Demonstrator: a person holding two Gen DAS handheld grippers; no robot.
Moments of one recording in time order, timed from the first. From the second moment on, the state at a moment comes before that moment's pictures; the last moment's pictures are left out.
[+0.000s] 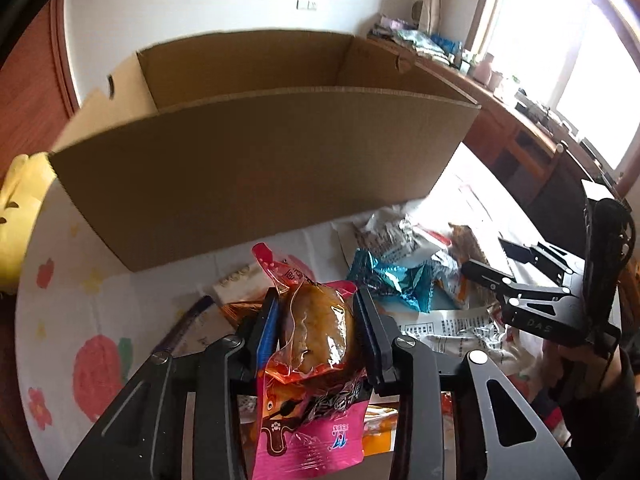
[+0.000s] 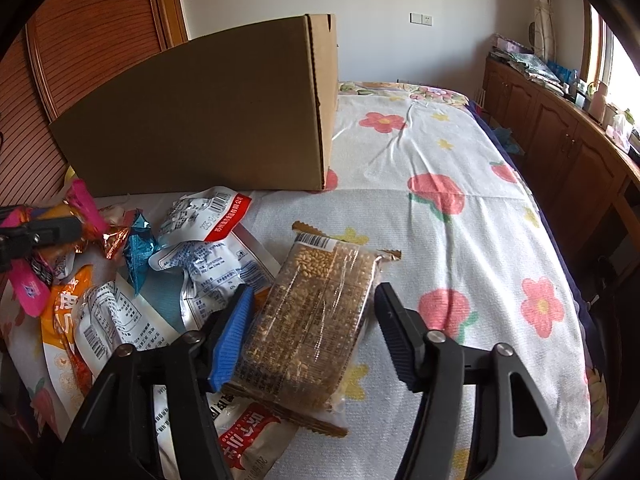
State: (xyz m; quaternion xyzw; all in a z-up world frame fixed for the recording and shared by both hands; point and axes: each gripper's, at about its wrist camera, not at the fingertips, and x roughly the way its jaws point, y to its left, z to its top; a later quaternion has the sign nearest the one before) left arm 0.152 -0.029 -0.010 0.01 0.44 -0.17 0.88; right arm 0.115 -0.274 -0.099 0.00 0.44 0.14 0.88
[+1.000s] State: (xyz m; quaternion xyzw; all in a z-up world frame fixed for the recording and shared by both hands) left arm 0.116 -0.023 0.000 0.01 0.37 -0.18 0.91; right arm 0.086 -0.280 -0.058 0.00 0.40 0.17 0.90
